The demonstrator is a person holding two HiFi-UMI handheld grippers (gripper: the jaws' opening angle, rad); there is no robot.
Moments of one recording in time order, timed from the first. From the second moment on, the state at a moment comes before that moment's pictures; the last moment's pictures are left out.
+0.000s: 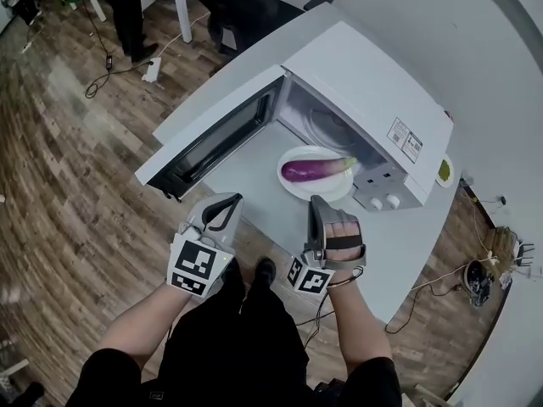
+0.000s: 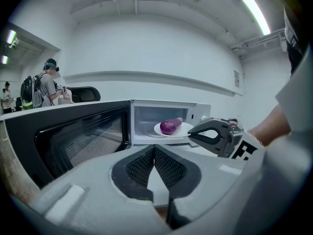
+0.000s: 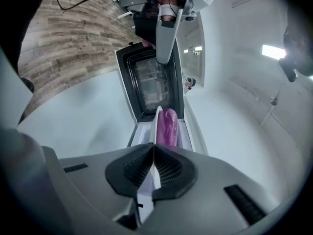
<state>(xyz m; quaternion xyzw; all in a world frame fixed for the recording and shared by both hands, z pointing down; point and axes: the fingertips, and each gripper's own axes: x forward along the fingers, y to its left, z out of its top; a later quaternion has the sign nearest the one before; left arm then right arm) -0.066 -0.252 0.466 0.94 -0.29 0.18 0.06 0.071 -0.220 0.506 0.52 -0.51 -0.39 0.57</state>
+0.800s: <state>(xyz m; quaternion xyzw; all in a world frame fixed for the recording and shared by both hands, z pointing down) 0.003 -0.295 0.500 0.95 -0.22 0.19 0.06 0.136 -0.290 0.567 0.55 -0.48 -0.33 0.59</state>
